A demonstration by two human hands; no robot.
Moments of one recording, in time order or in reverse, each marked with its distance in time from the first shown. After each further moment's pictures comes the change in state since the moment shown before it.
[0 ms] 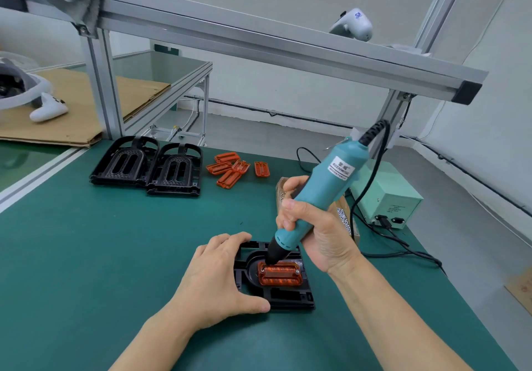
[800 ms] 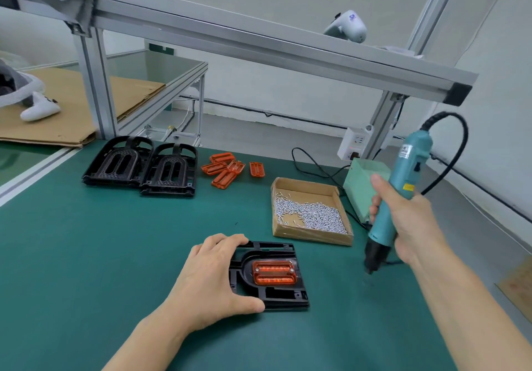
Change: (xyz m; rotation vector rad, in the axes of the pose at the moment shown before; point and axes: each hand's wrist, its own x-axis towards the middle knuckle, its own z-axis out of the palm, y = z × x) left_hand -0.002 -0.001 -0.001 0.009 0.015 0.022; right_hand -0.021 -0.068 -0.081 -0.408 0.773 0.090
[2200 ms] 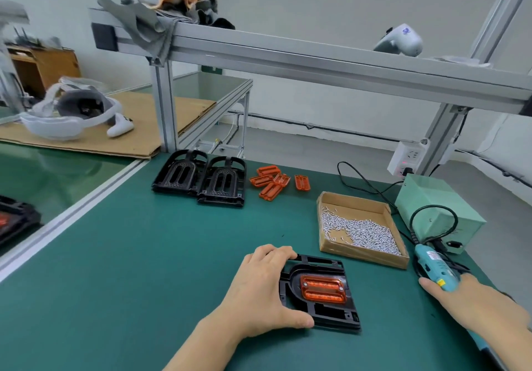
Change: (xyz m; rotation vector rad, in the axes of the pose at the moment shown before) left_hand 0.001 -0.002 0.003 0.013 0.014 0.070; right_hand 0.022 0.092 -0.066 -1.636 -0.049 0.184
